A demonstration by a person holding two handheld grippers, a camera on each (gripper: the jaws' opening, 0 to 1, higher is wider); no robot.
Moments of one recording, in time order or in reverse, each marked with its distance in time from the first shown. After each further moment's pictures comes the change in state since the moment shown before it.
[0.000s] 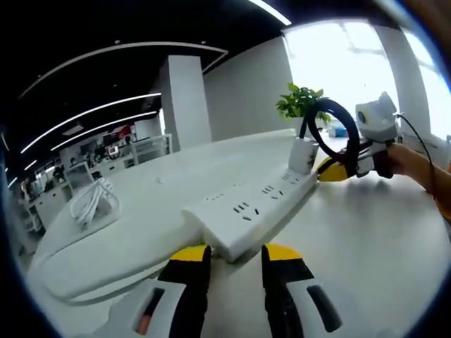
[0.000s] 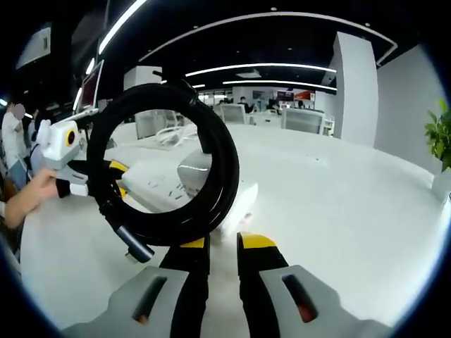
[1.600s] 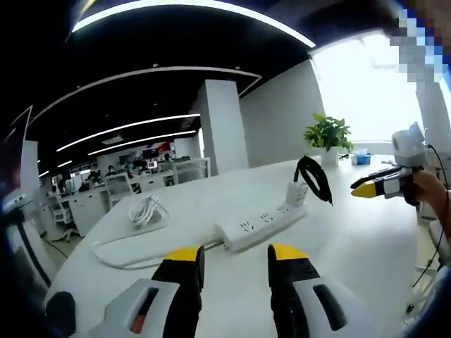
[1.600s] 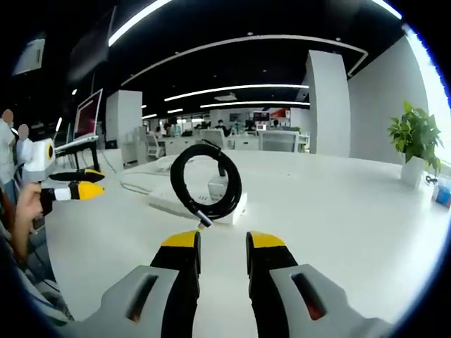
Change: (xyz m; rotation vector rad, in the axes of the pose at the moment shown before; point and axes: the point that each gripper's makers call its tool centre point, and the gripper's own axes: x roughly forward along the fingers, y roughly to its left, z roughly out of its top) left arm -0.122 -0.027 0.027 -0.056 -0.154 0.237; right arm -0.111 0.037 0.014 0.055 -0.155 -0.137
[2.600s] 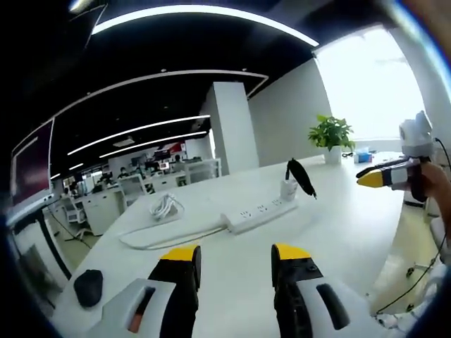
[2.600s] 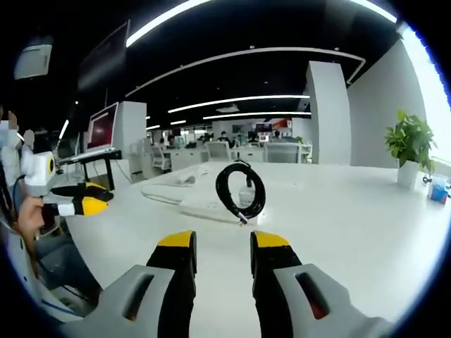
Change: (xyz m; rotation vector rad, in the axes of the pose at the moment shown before) left arm -0.080 -0.014 -0.005 0.001 -0.005 0.072; right arm -0.056 0.047 0.015 0.006 -0.064 0.014
